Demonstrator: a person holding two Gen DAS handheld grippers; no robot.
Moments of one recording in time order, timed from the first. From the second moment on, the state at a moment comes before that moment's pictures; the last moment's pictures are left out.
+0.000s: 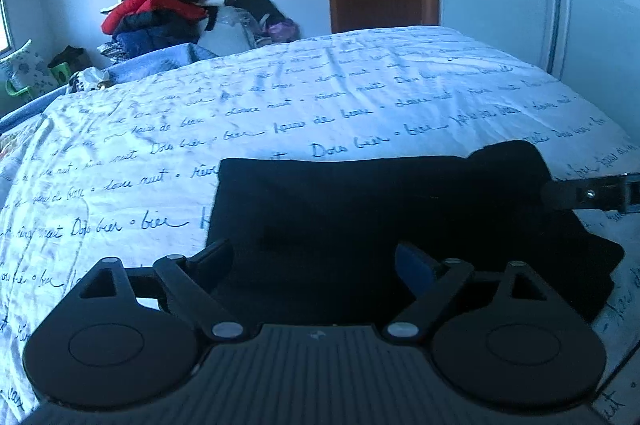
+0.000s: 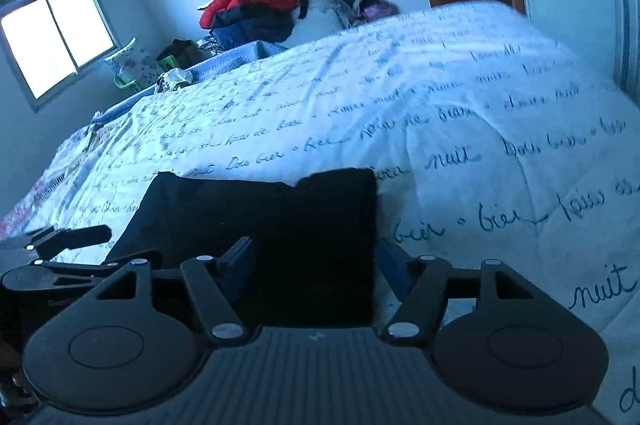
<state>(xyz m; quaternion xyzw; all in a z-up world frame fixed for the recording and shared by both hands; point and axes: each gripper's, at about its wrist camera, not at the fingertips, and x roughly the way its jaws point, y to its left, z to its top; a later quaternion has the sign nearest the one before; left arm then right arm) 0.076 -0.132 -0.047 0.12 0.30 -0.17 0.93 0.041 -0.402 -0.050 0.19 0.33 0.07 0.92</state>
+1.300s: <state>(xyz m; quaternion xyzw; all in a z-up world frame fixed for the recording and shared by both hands) 0.173 -0.034 -0.091 -0.14 0.42 -0.40 0.80 0.108 -0.422 -0.092 0.30 0.37 0.33 0.82</state>
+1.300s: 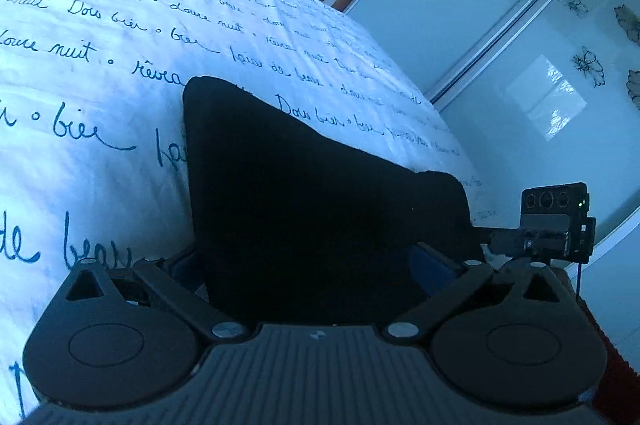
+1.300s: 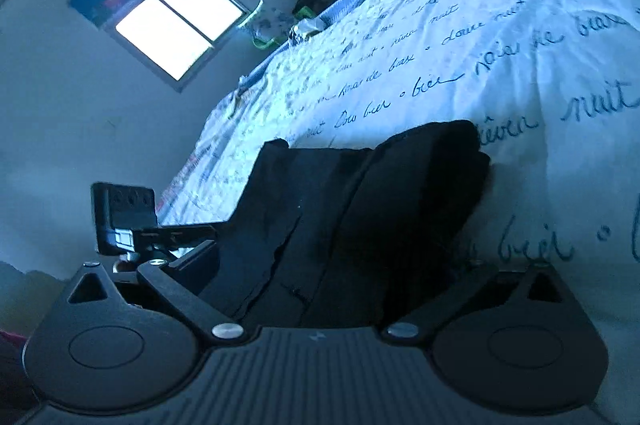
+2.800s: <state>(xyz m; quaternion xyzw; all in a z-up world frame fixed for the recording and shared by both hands) 0.252 -0.006 -0.057 0.00 0.33 -0.19 0.92 0.225 -0.323 -0.081 0.20 0.33 0.21 0.90</state>
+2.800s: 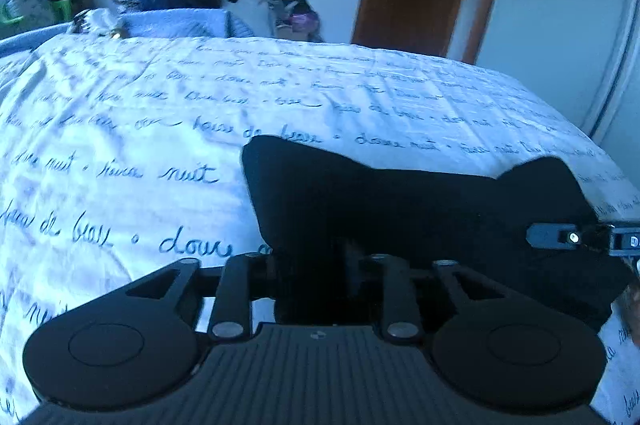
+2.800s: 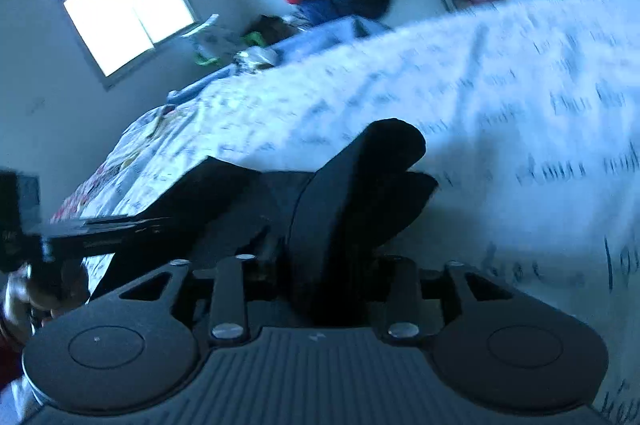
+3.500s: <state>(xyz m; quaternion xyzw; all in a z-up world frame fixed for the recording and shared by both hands) 0.154 -0.016 -0.045 0.07 0.29 -0.07 0.95 0.131 -0.266 -0.049 0.01 0.30 0.14 0.94</state>
